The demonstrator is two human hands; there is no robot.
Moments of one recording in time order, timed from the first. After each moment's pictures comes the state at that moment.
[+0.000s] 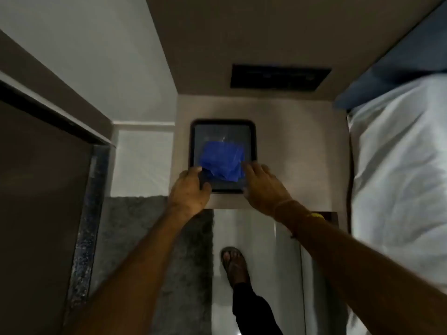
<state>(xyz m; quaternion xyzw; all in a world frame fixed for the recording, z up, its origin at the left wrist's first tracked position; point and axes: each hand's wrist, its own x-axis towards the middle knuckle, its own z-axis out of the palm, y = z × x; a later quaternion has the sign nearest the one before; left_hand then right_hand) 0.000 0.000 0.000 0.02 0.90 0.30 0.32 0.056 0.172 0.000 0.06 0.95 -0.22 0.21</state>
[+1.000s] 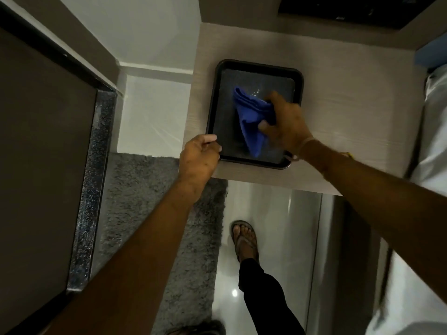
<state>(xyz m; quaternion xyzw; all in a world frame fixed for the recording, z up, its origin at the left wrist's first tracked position) -0.006 -0.014 -0.069 -0.23 0.75 0.54 0.29 -0.019 0.177 -0.088 0.05 0.92 -0.38 0.10</state>
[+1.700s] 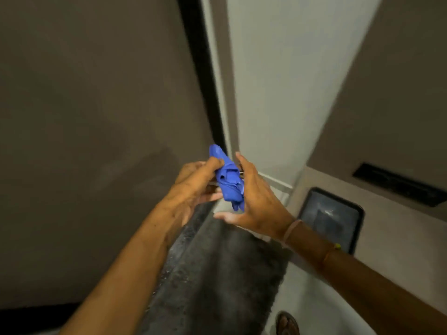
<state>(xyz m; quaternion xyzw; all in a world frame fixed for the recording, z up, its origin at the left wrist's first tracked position) 0.063 -0.248 0.307 -0.22 0.71 0.66 0.11 0.054 -0.106 0.251 -0.31 0.85 -0.43 0.02</state>
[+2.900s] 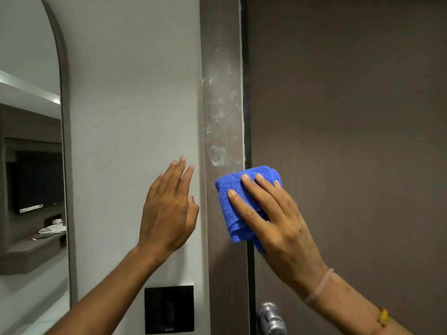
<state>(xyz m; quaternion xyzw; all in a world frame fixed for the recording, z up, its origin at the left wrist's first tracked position) 0.497 -0.614 0.710 -0.32 0.77 -0.26 -0.49 0.334 -0.482 0.691 -0.63 0.42 -0.37 -0.54</state>
